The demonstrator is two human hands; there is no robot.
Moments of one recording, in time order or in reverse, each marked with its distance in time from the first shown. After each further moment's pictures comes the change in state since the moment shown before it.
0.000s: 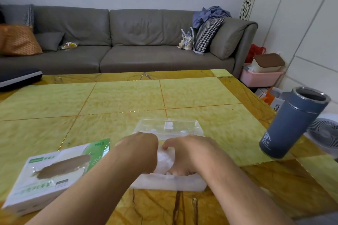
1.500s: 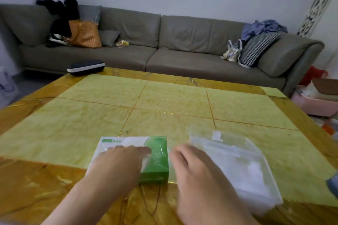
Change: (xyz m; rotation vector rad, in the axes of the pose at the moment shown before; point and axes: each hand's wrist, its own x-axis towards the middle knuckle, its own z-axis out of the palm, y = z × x) left_hand -0.073 -0.143 0.064 -0.236 0.205 -0.253; right_hand -0.044 -0.113 0.040 -0.009 0.579 -0.462
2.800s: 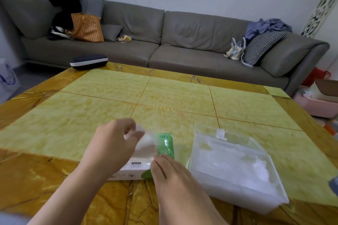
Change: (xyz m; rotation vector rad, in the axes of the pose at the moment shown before) left_hand 0.011 -0.031 -0.002 -0.589 0.445 -0.038; right_hand 0.020 -0.017 0.080 -0.097 -0.036 -0.104
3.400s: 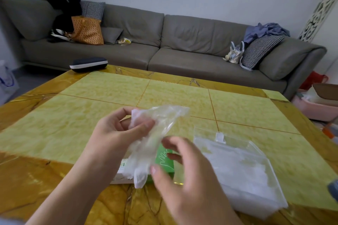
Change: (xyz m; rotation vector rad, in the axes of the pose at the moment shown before) left_hand -0.008 0.027 -0.013 -1.100 -0.149 -0.170; right_hand -0.012 -0.008 -0.078 0.817 0.343 0.213
